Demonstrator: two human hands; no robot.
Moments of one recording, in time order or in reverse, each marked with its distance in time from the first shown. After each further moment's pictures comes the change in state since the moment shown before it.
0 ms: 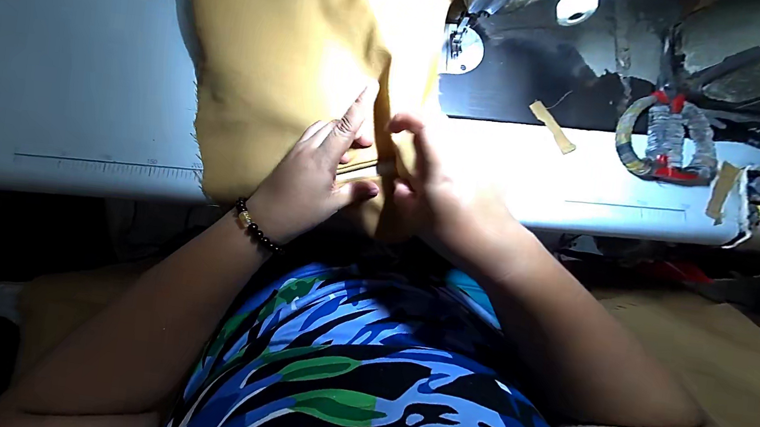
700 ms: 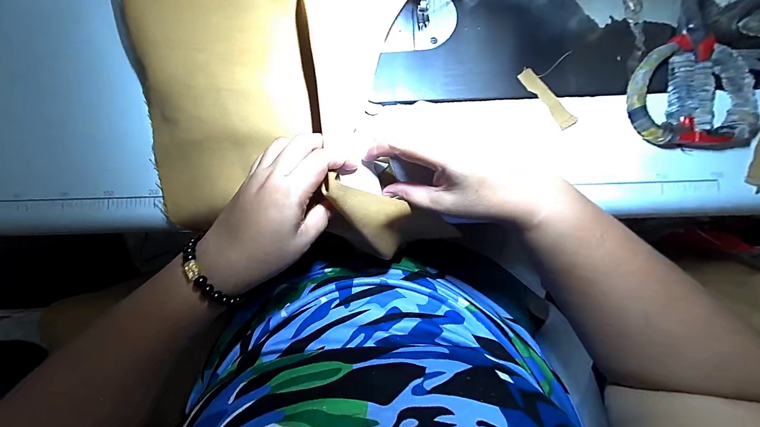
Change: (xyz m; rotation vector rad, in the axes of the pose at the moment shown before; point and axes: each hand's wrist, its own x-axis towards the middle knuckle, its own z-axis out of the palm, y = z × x) left_hand -0.004 0.018 -0.009 0.157 -0.166 0.010; right_hand 0.008 0.088 -0.011 0.164 -0.201 -0.425
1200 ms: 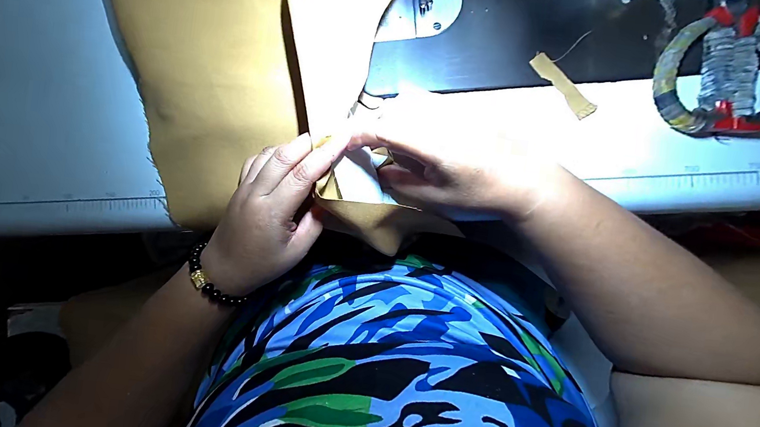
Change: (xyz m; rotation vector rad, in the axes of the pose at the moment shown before) left_hand -0.016 -0.014 0.018 -0.018 0.201 0.104; right_hand 0.010 0.006 0.005 0.001 0.058 -0.105
